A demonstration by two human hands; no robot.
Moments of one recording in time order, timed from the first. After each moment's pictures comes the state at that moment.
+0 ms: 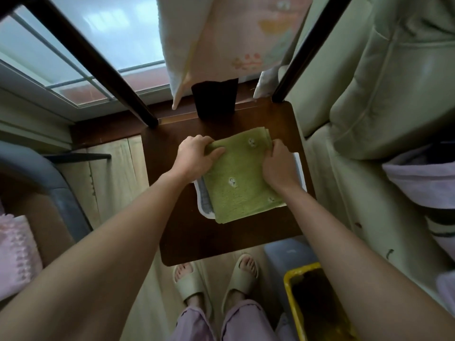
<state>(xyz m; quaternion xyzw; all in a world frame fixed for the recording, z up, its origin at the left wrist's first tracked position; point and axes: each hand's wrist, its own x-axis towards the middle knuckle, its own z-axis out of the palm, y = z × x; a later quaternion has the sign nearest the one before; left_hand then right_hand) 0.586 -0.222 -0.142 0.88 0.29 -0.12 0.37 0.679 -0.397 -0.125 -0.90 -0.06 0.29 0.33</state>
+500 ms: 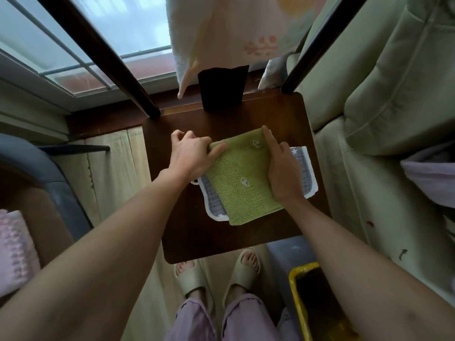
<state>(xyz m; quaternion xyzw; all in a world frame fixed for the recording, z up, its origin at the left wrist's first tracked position) 0.573 -0.212 -0.166 0.94 0.22 -0.13 0.23 0.660 -0.412 -0.171 -0.92 -0.27 0.15 0.23</state>
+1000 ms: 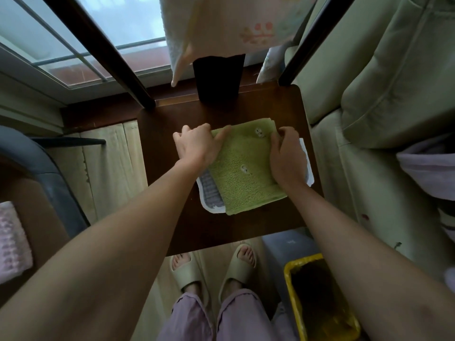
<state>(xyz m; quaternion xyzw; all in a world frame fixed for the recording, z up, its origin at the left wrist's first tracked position) 0.598 -0.242 -0.157 0.88 0.39 -0.16 0.24 0.674 -0.410 -0.161 -0.93 -0.12 0.17 0.30</state>
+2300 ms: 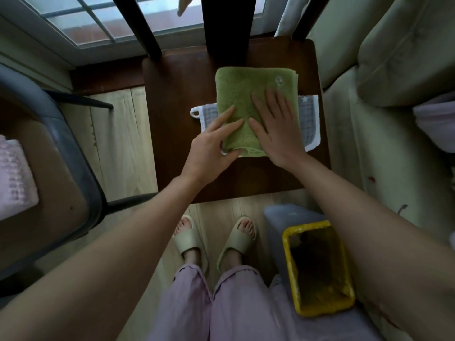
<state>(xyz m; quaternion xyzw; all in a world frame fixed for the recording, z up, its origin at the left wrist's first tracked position) 0.493 -0.316 -0.158 0.87 0.20 0.05 0.45 0.639 -0.435 -0.171 -0.87 -0.42 0.20 0.16</state>
